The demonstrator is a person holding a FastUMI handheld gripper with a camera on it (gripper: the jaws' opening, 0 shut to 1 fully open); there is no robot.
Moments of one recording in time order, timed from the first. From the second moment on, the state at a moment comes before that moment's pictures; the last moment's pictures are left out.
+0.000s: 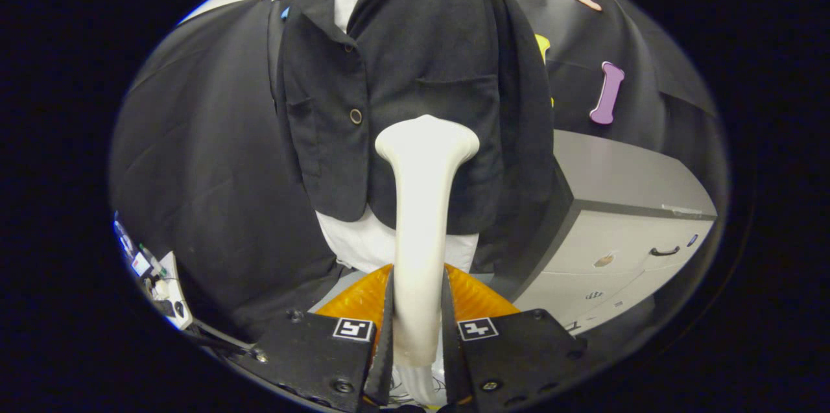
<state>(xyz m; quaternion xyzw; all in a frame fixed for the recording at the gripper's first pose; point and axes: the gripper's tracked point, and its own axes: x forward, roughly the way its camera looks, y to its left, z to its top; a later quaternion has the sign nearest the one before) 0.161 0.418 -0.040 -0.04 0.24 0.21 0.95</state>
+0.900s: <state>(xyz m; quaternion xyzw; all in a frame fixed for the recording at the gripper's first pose) 0.121 0.424 0.052 0.00 0.17 0.24 0.96</state>
